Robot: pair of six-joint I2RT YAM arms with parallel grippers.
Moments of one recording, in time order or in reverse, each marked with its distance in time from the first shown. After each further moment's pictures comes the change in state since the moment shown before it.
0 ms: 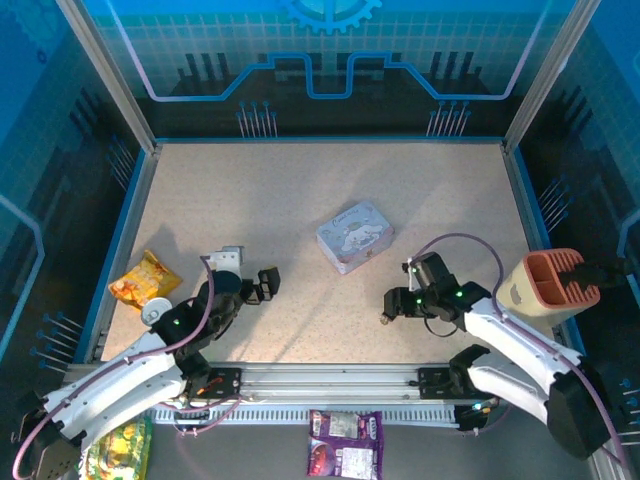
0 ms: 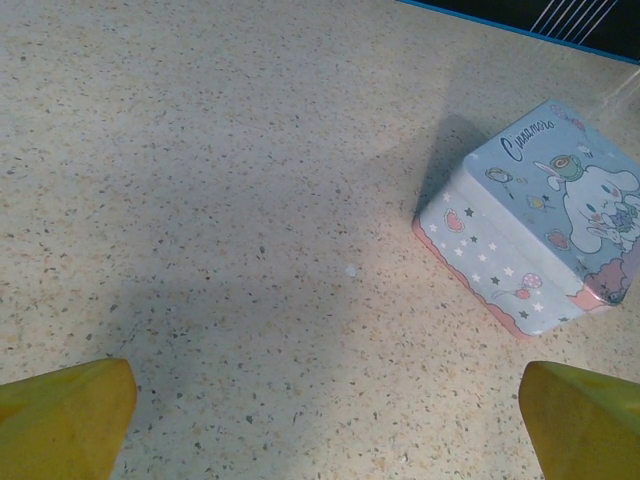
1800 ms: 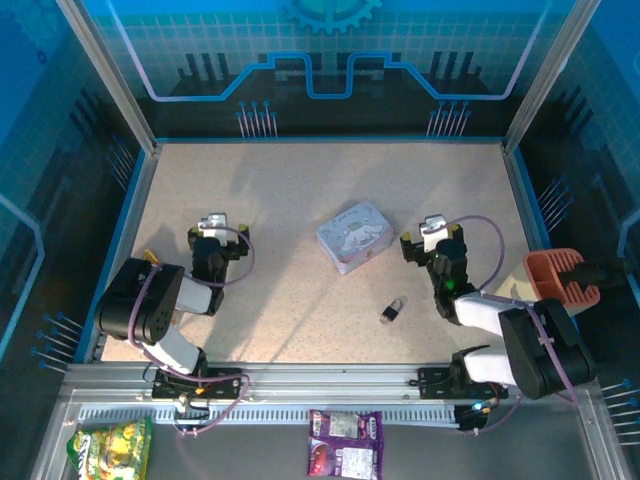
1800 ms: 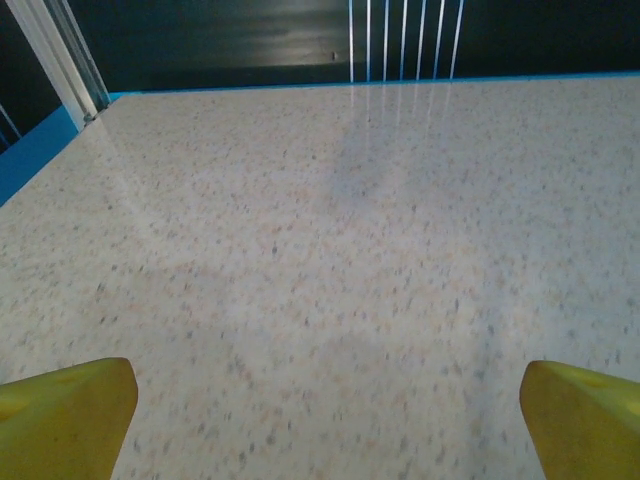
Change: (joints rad) left arm 0.612 0.987 -0.053 1.294 0.149 0.555; right arm -0.276 0.376 -0.186 1.287 0.404 -0.682
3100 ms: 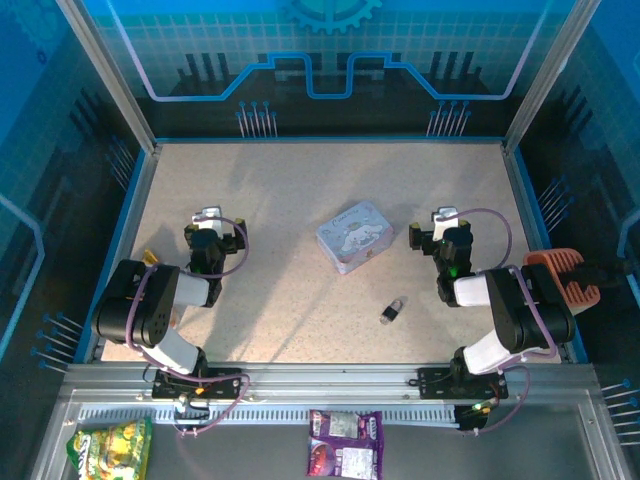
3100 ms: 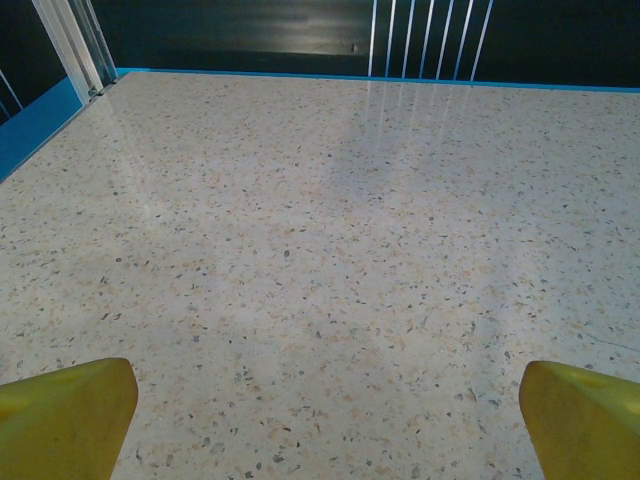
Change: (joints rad) left arm 0.026 -0.017 0.037 -0.094 0.013 -0.057; right arm -0.119 0.224 0.072 0.128 -0.070 0.105
